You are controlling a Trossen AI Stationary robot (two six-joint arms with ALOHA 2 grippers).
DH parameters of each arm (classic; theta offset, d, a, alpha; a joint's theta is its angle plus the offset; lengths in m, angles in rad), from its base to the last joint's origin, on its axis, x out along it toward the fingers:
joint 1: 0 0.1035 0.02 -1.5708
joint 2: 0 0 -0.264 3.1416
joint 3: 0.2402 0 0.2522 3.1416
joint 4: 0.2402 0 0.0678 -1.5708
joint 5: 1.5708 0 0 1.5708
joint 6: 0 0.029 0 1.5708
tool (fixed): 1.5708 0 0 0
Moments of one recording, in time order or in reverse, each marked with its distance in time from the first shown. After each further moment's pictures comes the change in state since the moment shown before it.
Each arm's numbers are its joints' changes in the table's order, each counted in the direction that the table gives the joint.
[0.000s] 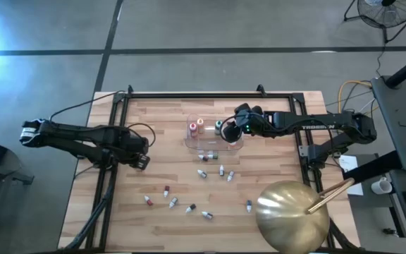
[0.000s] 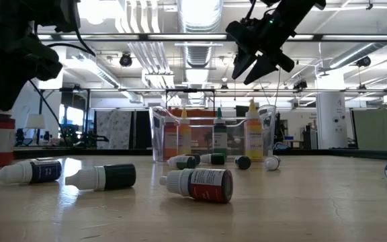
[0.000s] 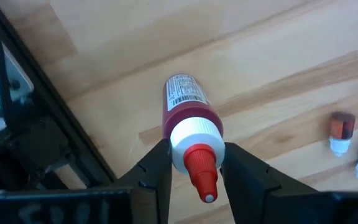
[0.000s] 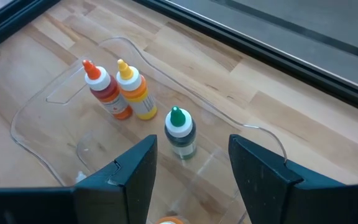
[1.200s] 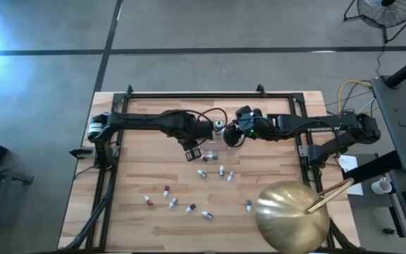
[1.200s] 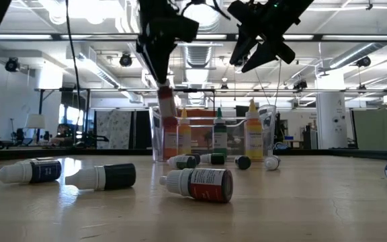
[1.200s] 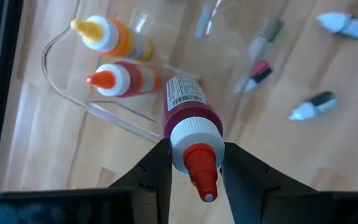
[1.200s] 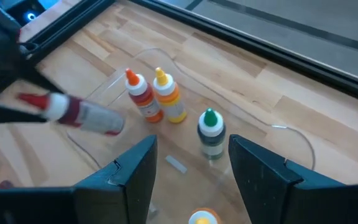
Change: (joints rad) left arm 0.079 0.895 1.041 0.072 -0.342 0.943; right arm 0.067 -0.042 0.014 -0.012 0.000 0.046
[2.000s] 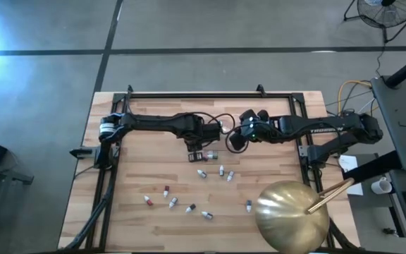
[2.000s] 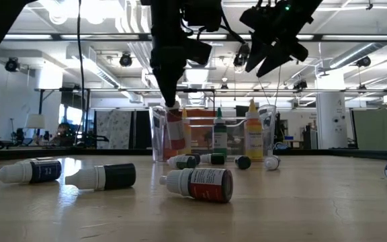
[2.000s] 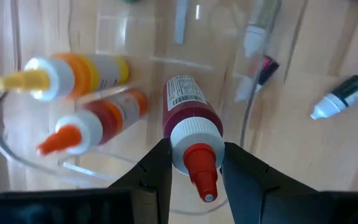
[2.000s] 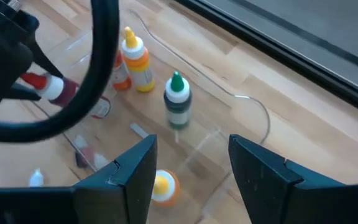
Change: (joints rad) left arm 0.024 0.115 -0.002 -0.082 0.041 0.249; right arm 0.036 -0.025 -0.002 0.181 0.050 -0.024
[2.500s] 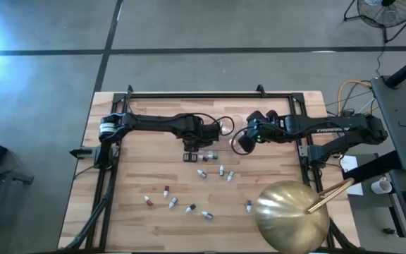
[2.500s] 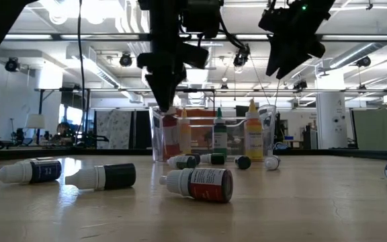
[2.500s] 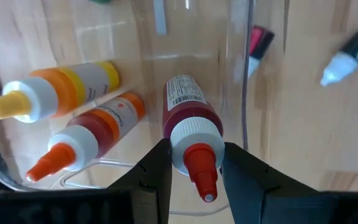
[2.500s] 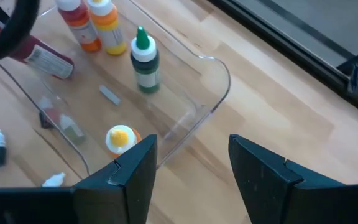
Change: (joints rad) left arm 0.006 0.000 -0.035 0.000 0.009 0.202; right arm 0.001 -0.061 -0.009 0.198 -0.008 0.015
